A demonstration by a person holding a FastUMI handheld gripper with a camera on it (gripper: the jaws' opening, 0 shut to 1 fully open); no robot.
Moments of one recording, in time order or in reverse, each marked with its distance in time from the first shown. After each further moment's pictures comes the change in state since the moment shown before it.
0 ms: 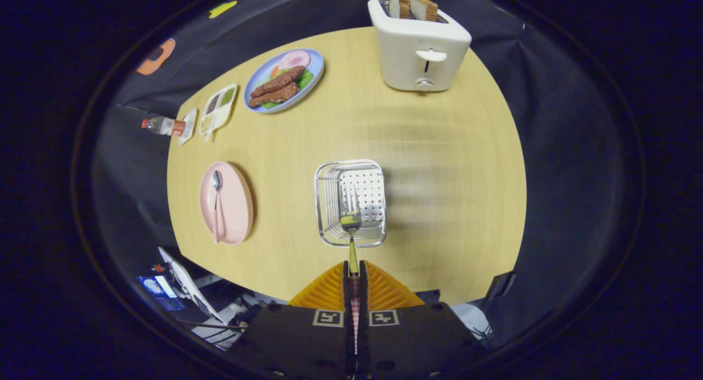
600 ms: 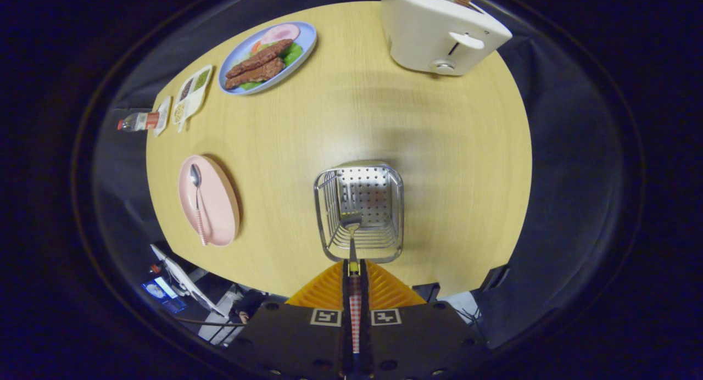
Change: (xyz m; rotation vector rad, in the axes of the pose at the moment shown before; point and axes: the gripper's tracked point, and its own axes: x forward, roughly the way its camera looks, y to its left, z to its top) arm 0.022 0.018 0.019 0.010 0.153 -0.088
